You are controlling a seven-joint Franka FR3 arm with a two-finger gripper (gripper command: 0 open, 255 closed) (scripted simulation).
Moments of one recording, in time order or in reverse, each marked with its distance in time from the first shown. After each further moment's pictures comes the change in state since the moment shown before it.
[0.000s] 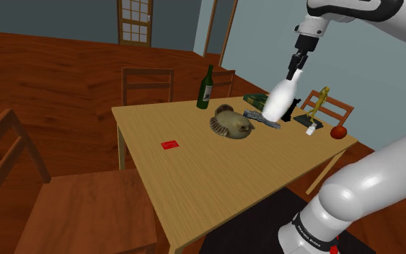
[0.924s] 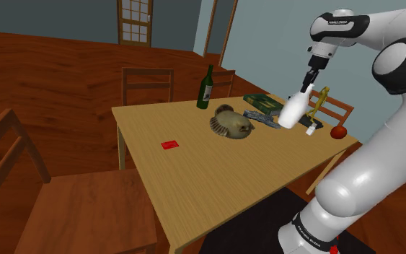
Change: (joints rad) arm -0.121 0.236 -0.233 0.074 0.059 0.163 -0.353
